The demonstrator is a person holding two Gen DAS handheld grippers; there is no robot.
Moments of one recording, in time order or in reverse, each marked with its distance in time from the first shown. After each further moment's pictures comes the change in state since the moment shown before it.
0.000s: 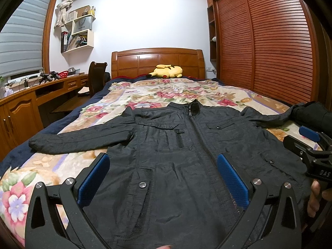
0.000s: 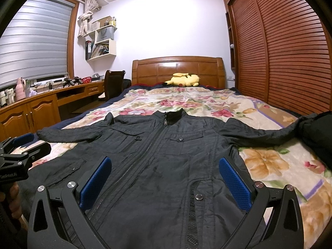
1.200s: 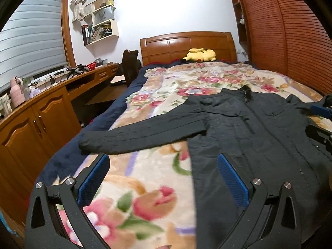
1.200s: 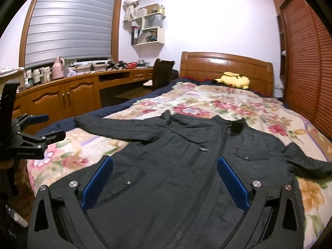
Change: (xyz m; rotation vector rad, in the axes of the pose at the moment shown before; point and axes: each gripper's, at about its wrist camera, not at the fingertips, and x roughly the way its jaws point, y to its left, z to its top) left arm 0.007 0.152 0.019 0.056 0.127 0.203; right arm 0.089 0.029 0.046 -0.154 0.065 0.283
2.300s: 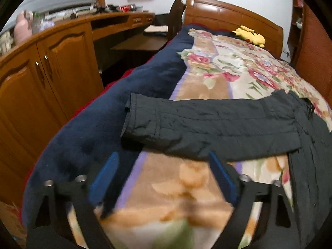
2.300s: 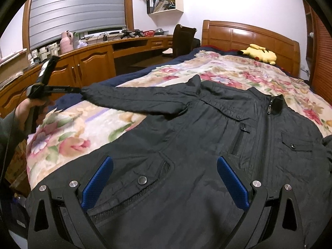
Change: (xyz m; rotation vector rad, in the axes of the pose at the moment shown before) left arm 0.177 0.210 -0.007 -0.291 0.308 0.041; right arm 0.080 -0.042 0.010 -0.033 0.208 0.112
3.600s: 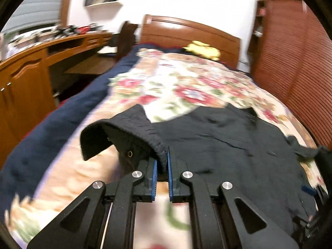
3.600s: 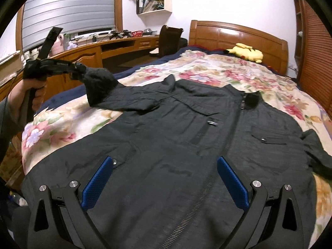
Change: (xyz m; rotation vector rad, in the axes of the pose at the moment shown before) left arm -0.082 -0.174 0.003 0.093 -0.132 -0.283; right arm -0.038 -0.015 -0.012 0.018 0.004 -0.094
